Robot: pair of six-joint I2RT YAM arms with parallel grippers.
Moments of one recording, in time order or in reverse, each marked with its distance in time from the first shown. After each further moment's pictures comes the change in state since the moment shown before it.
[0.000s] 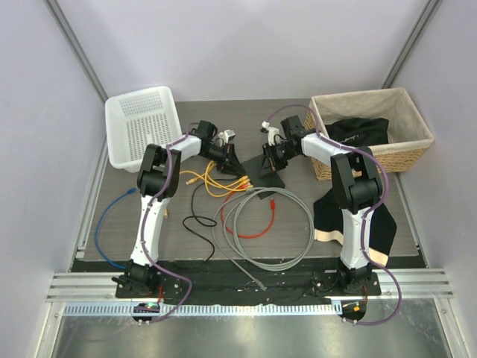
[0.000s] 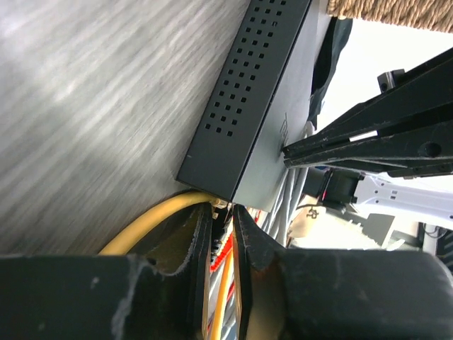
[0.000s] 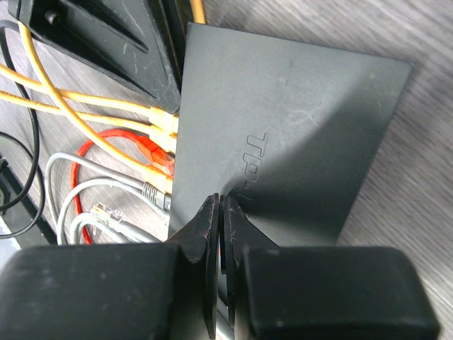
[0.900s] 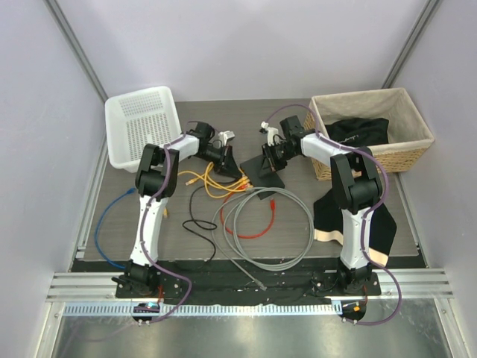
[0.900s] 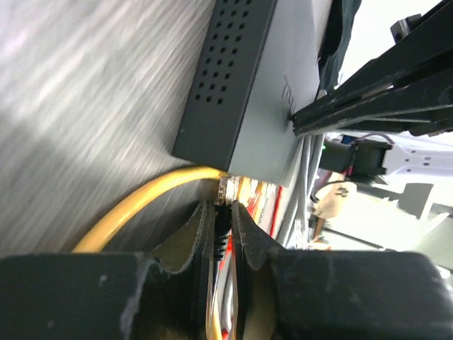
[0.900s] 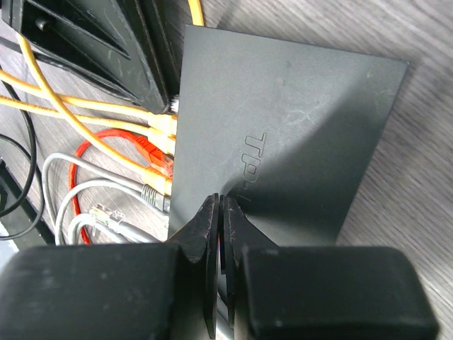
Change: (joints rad) left arm 0.008 0.004 0.023 -0.123 0.026 0.249; right arm 0.004 -0.003 -0.003 0.006 0.013 -0.003
